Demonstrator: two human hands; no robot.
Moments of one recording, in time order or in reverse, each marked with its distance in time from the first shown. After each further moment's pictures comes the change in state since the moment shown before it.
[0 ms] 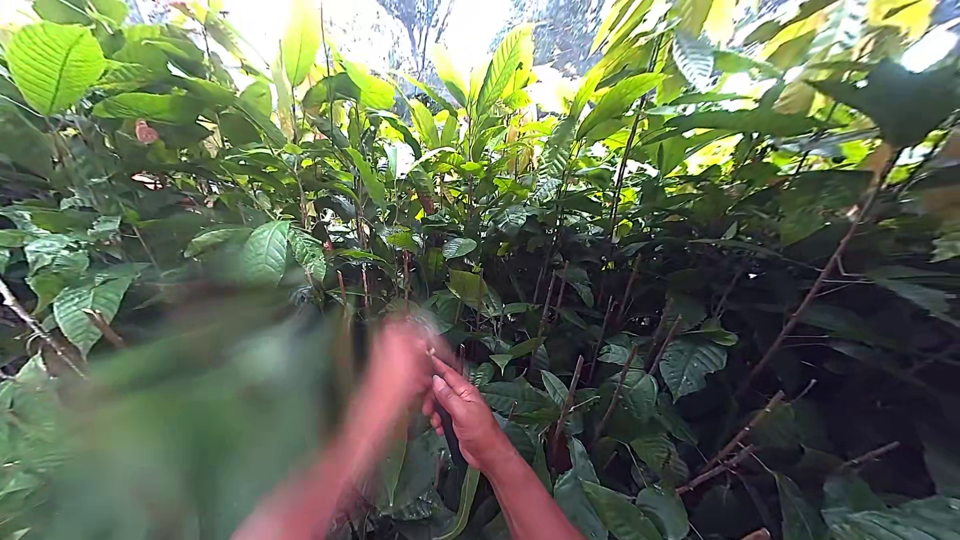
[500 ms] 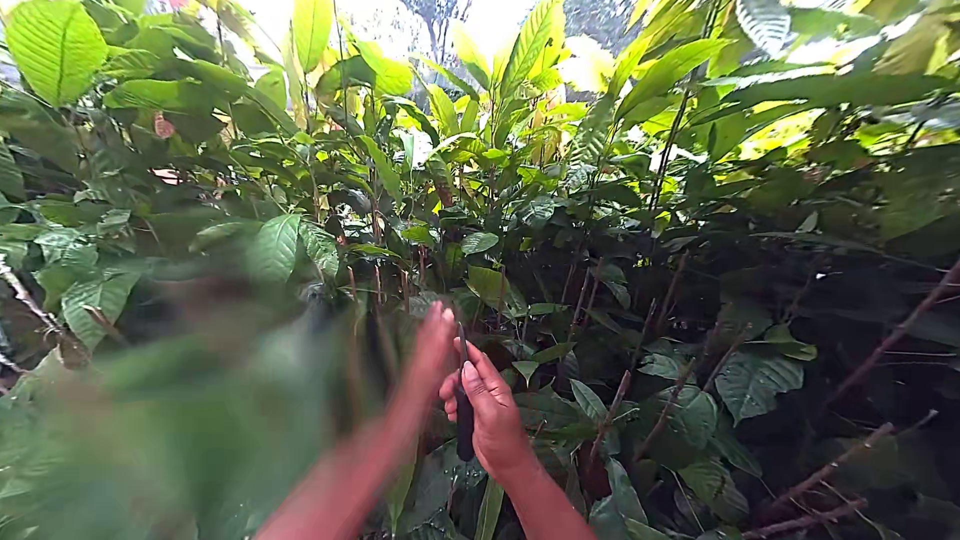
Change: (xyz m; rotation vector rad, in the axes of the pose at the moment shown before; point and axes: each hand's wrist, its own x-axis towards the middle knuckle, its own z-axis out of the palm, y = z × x) left_hand 0.103 -0.046 0.012 0.348 0.037 0.322; right_hand 0.017 0.001 0.002 0.095 0.106 -0.269
